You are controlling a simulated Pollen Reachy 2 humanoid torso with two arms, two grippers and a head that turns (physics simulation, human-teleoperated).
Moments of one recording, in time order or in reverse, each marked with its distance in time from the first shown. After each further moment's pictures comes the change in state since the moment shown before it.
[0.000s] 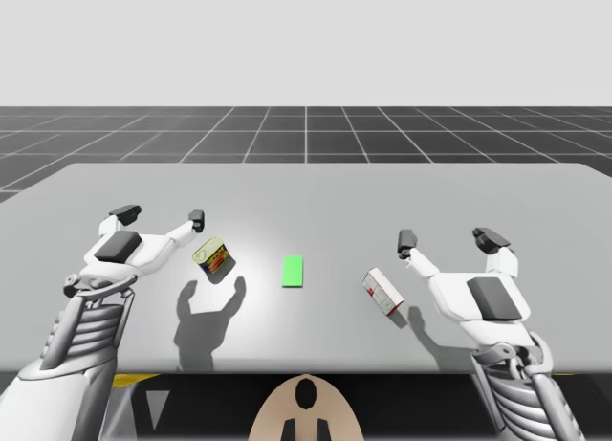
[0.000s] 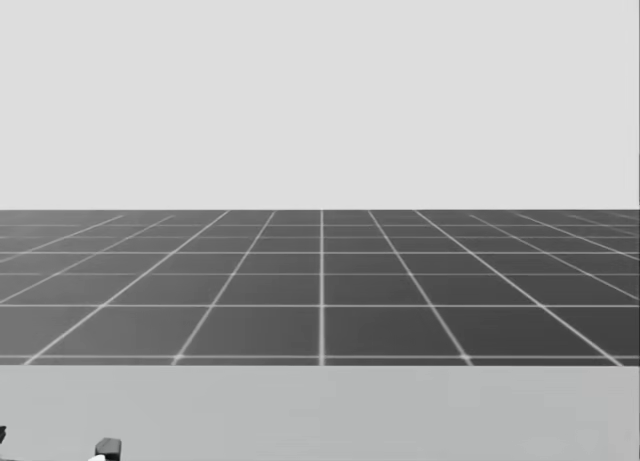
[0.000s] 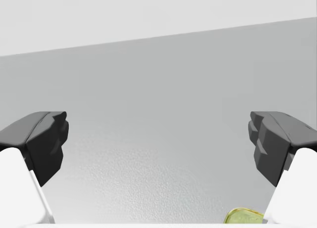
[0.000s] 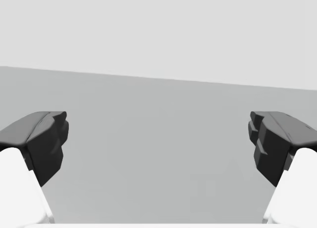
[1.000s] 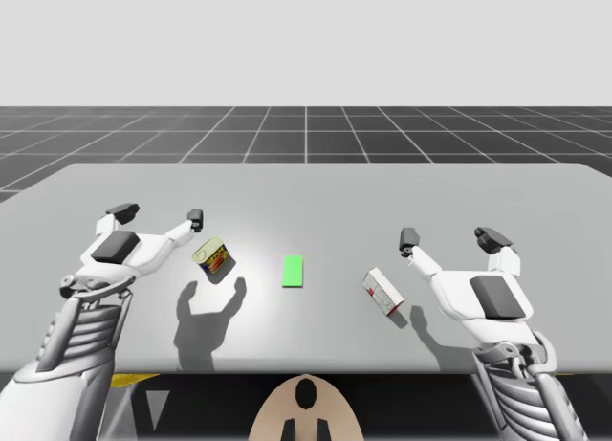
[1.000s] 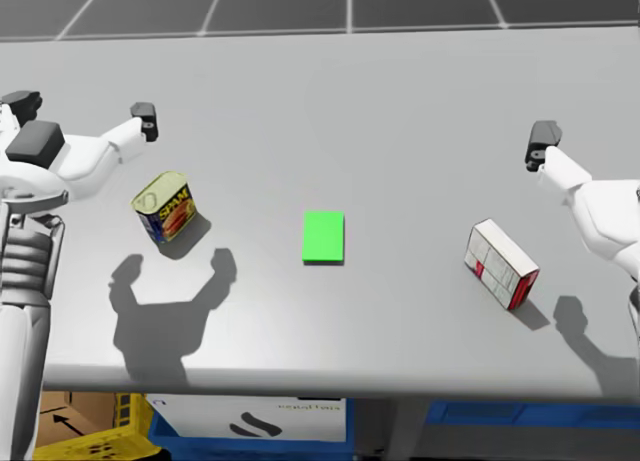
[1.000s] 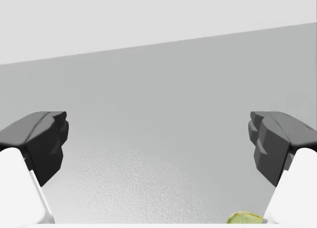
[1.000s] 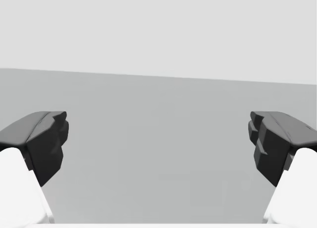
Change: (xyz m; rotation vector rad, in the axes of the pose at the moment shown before) left arm 0.002 0.001 0.002 -0.002 -0.019 -0.010; right arm 0.004 -0.001 -0.001 -0.011 0.011 -0.021
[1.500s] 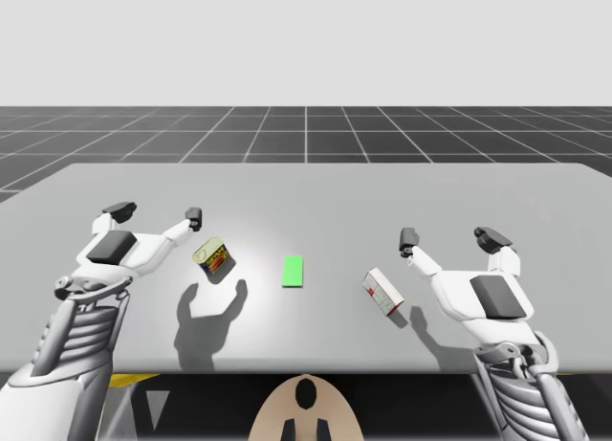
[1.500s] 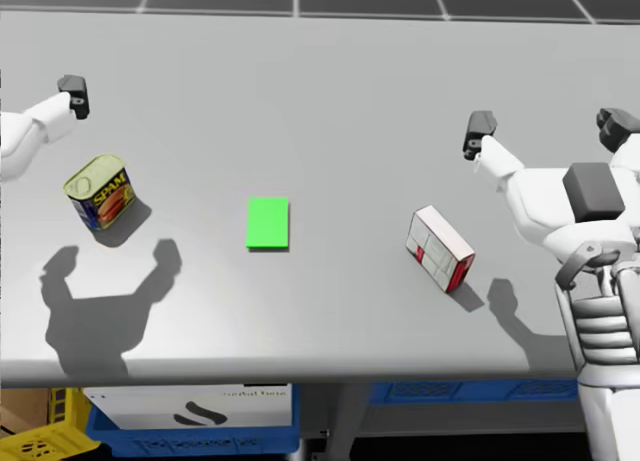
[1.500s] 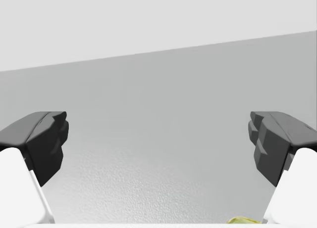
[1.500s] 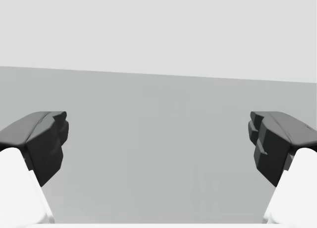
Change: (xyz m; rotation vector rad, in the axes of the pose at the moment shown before) left arm 0.004 0.000 0.003 0.001 -0.021 0.004; right arm 0.001 0.000 0.000 0.005 0.007 -0.002
